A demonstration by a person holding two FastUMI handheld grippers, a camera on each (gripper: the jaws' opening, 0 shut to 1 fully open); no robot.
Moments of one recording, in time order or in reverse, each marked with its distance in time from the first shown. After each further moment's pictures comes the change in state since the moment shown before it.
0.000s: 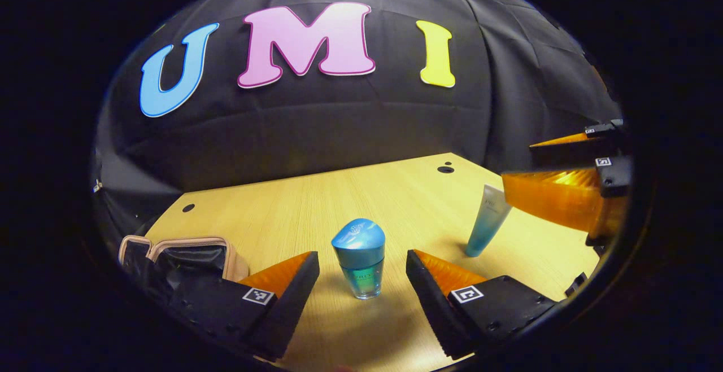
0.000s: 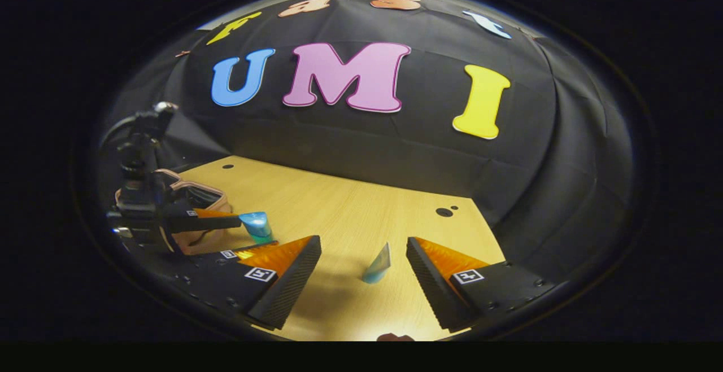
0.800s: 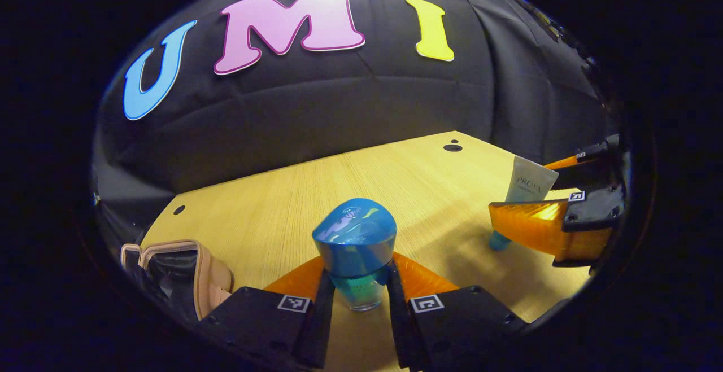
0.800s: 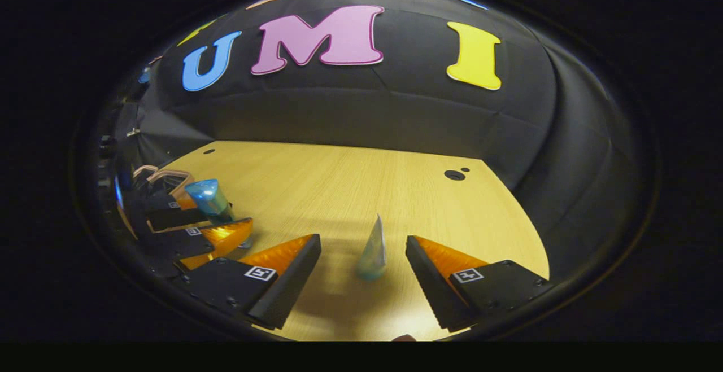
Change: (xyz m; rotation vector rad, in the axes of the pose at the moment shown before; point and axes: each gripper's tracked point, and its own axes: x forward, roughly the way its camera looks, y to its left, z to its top) left arm 0.038 -0.003 -0.006 0.065 0.034 0.011; right arm 0.084 -0.015 -0.080 0.109 0.168 -0.004
